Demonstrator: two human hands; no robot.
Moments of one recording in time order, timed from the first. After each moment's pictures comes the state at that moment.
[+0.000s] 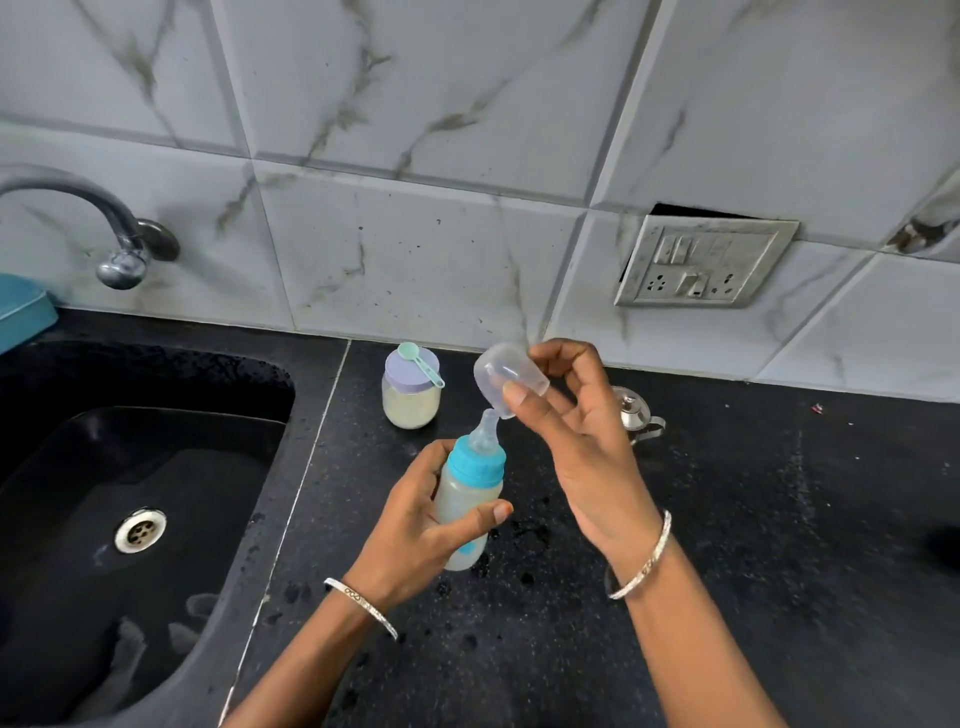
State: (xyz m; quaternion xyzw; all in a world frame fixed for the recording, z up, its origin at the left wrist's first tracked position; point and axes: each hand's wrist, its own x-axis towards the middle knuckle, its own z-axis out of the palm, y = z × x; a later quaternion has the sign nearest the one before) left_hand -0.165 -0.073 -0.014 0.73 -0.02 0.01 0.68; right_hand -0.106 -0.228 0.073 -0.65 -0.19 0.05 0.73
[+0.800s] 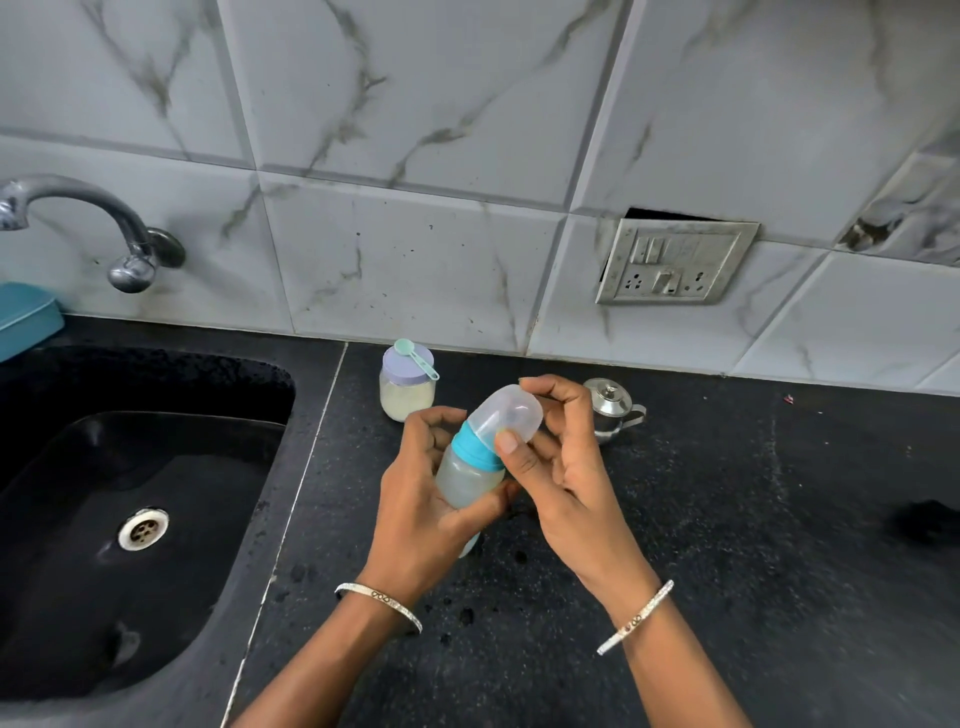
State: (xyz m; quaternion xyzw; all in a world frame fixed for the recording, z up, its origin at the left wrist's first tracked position) left_hand -0.198 -0.096 0.019 0.76 0.00 0.19 0.63; right_hand -0.170 -0.240 0.056 -0.70 -0.21 0.02 0.68
